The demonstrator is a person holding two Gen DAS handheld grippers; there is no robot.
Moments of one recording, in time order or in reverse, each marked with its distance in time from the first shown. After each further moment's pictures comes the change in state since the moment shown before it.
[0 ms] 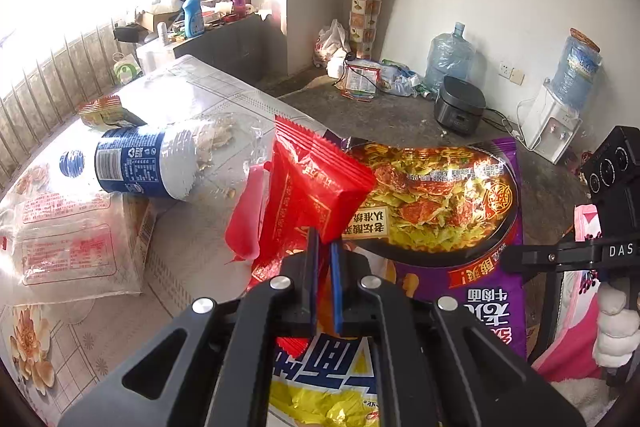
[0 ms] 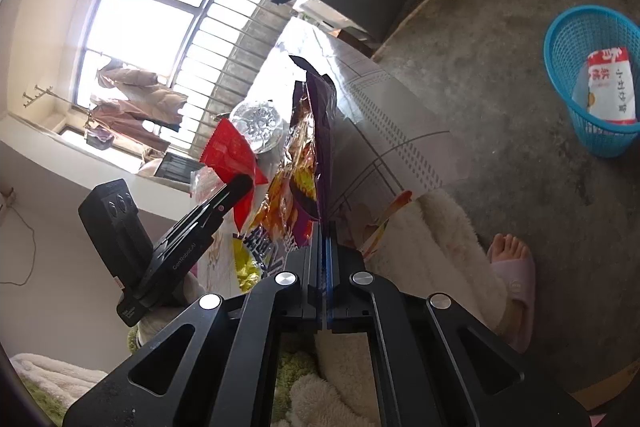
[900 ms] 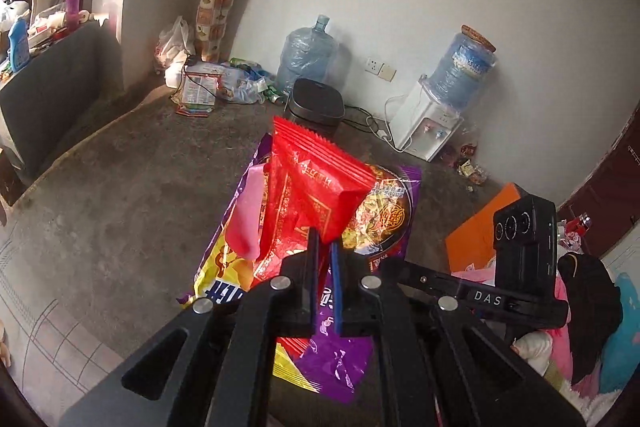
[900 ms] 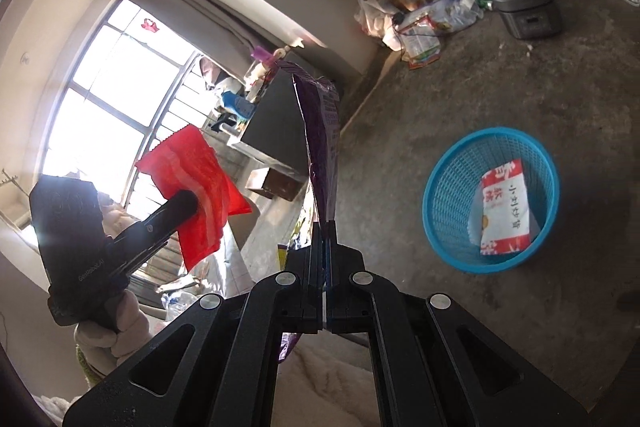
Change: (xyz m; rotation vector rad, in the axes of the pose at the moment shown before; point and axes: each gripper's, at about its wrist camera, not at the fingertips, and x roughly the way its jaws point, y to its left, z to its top) left arm 0.129 -0.173 0.187 0.101 0.122 -0.513; right arm -0.108 -0.104 0.098 0.133 -0.422 -0.199
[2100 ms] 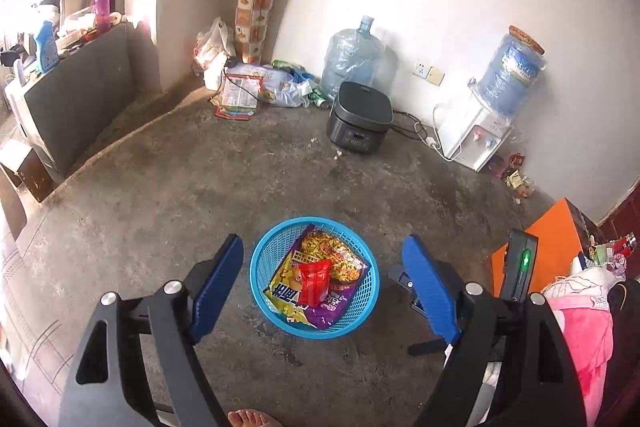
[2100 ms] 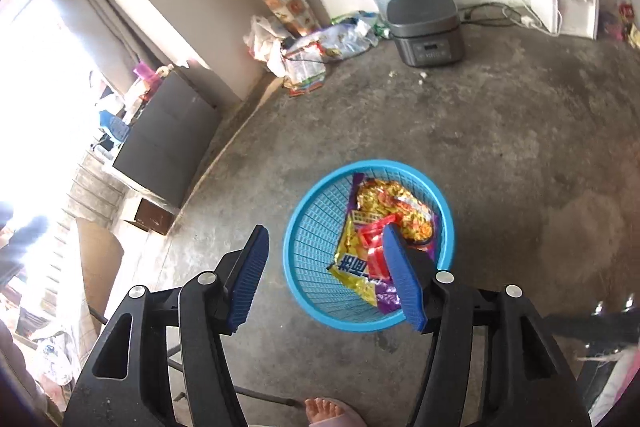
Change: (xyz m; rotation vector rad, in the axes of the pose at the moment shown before) left arm 0.019 0.005 0.012 -0.018 -0.085 0.189; right arm 0.040 -0.040 0.022 -0.062 -0.143 -0.433
